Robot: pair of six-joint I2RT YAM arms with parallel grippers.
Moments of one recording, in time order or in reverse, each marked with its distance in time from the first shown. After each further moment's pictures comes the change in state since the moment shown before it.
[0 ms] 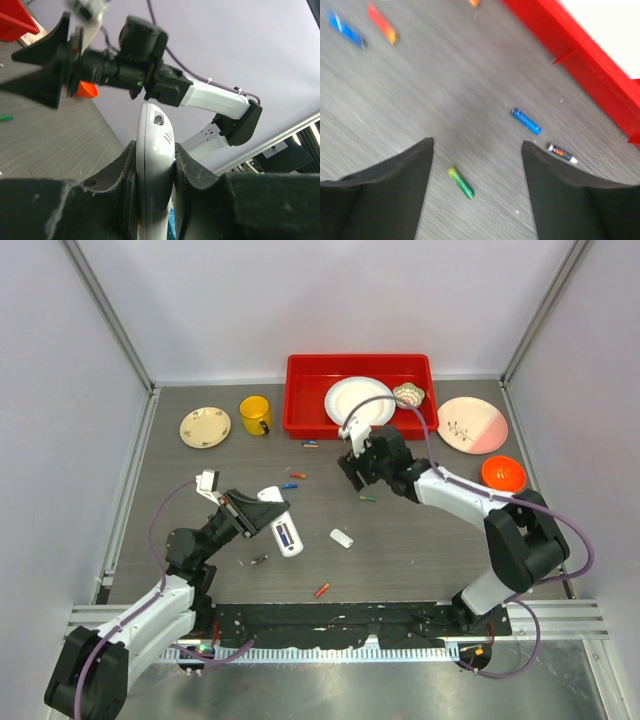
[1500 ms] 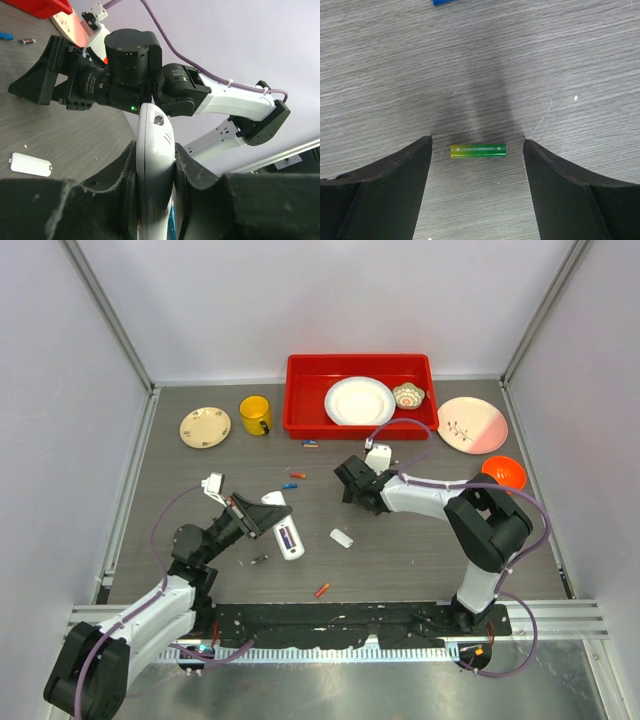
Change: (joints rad) left arm -0.011 0.019 -0.023 -0.106 -0.030 0.022; right arm 0.183 0.187 0.089 -0.303 0.625 1.176
